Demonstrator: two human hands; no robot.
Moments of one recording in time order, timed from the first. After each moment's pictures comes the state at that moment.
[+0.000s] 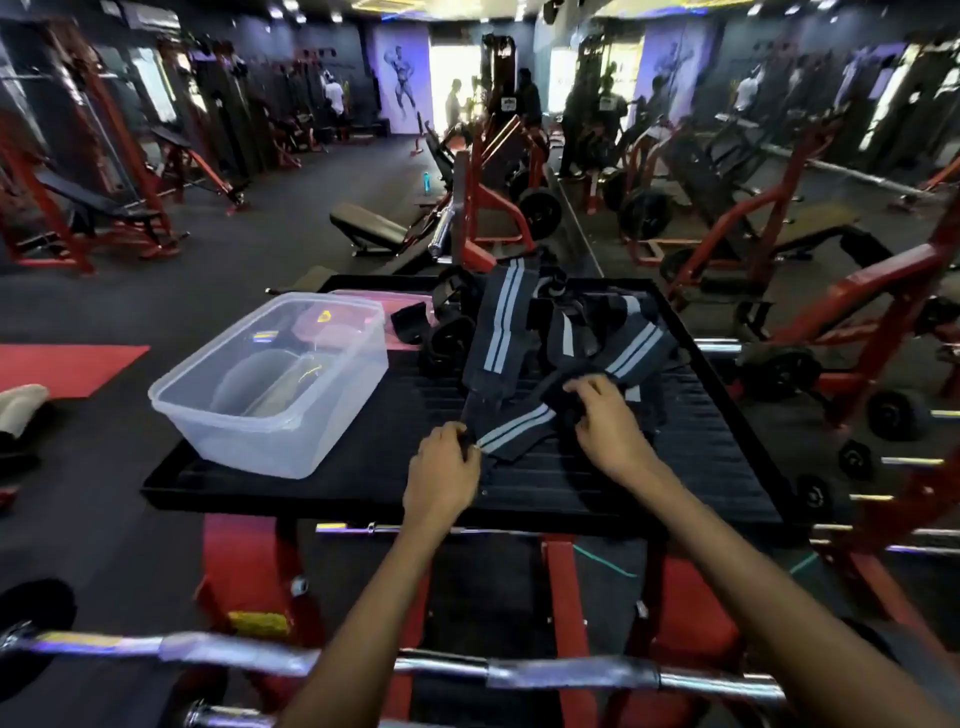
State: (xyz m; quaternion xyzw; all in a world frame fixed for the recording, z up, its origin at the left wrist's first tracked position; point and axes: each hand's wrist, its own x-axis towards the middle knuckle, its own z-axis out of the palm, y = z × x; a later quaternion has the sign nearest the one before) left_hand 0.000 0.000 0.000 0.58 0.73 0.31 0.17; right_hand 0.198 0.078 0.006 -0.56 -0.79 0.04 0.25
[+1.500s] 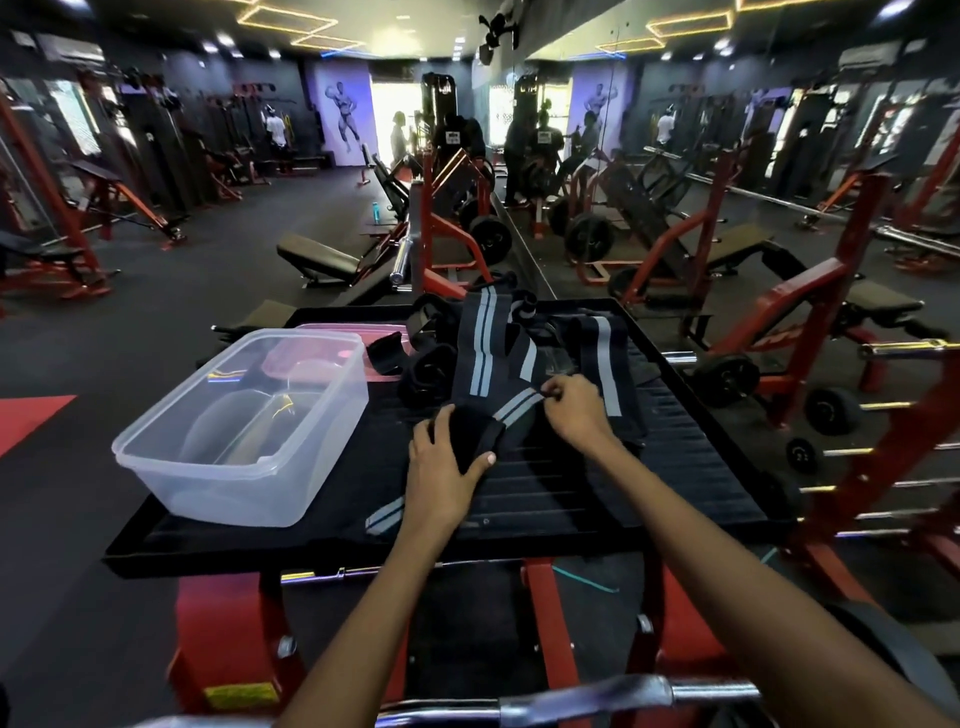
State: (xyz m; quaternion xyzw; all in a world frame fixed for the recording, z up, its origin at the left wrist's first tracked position) left_hand -0.012 0.028 0.000 0.62 0.66 0.39 0.15; right_hand 0.158 0.107 0.045 -0.67 -0.65 0.18 0.32
